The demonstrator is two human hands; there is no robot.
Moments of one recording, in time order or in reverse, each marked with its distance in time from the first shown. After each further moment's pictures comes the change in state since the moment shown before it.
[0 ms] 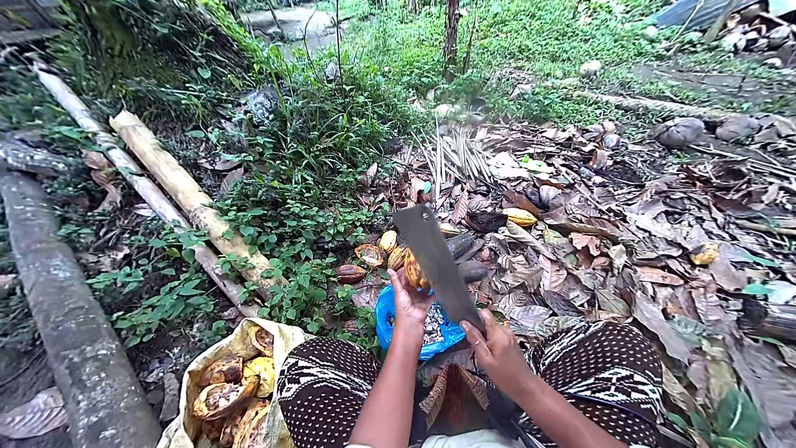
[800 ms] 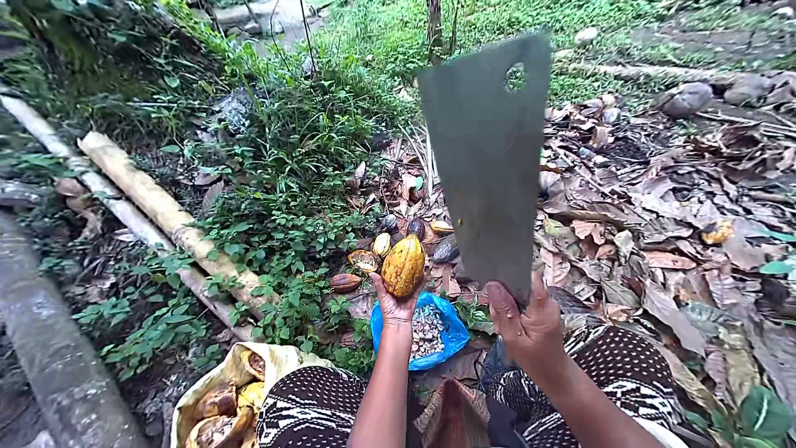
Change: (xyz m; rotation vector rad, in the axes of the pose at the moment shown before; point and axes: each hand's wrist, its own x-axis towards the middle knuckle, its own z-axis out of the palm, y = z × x) left_hand 0.043 0.009 0.001 -0.309 -0.159 0.062; right_hand 0.076 -0.006 -0.044 0.127 0.319 -0.133
